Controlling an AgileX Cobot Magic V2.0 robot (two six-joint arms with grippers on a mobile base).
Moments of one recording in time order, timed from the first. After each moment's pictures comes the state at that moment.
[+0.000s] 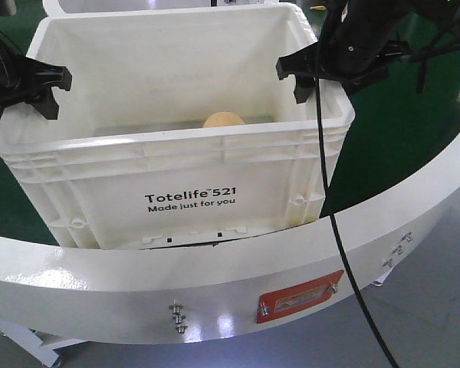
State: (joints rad) left arm -0.14 1.58 -1.51 0.05 1.18 -0.16; right arm 0.36 1.88 -1.84 -0.12 1.22 0.12
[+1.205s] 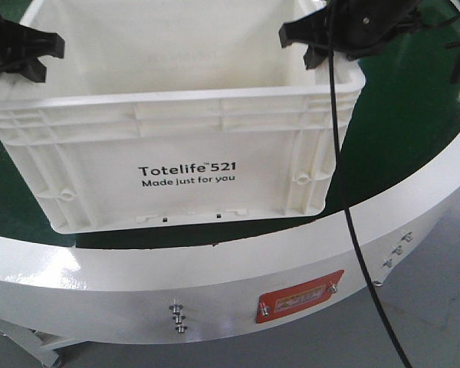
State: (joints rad) left arm -0.14 1.49 -1.51 0.06 1.04 -0.15; right arm 0.36 1.76 -1.83 -0.08 1.12 0.09
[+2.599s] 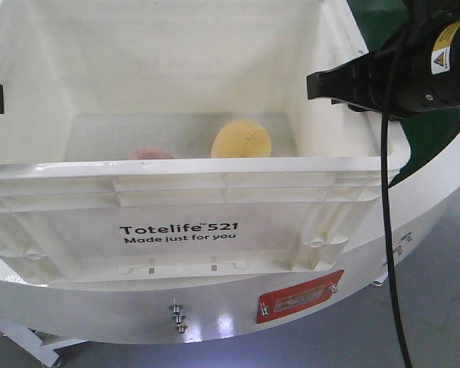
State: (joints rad) left arm -0.22 1.02 -1.14 0.04 0.92 -0.17; right arm 0.56 1.27 -1.27 -0.33 0.89 0.46
